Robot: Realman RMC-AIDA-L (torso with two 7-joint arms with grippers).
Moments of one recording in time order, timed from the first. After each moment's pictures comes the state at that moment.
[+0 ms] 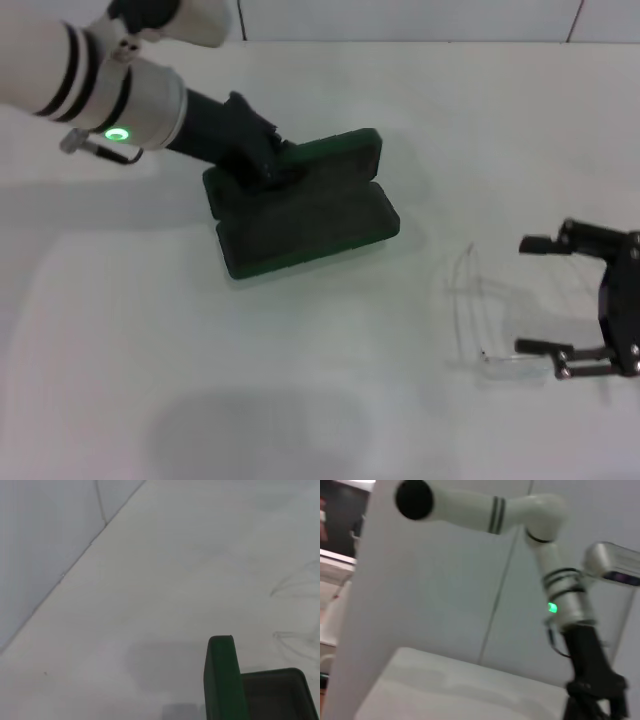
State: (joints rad) left arm -0.71 -2.05 1.29 1.08 2.27 1.30 -1.90; right arm 0.39 1.94 -0.92 -0.49 -1.66 -1.85 0.57
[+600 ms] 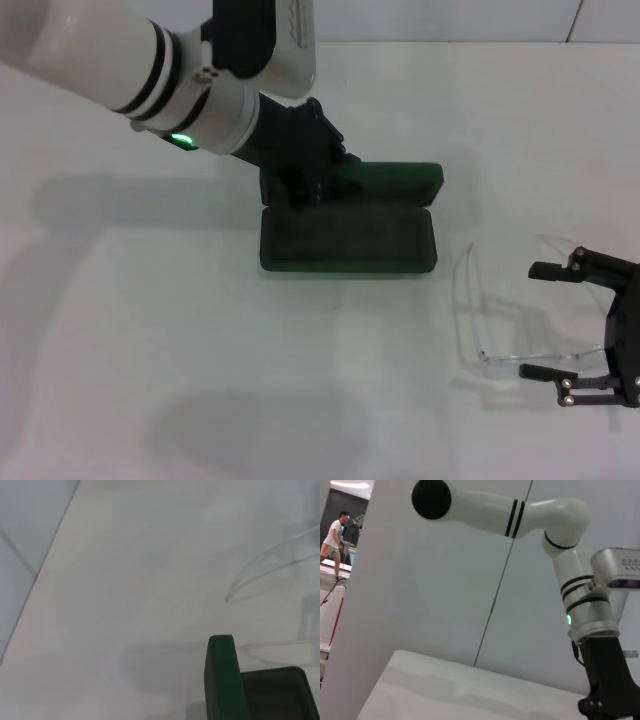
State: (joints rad) left arm -0.82 -2.09 1.35 0.96 2.26 1.25 -1.61; right arm 0.33 1.96 -0.91 -0.48 -1.66 -1.86 0.52
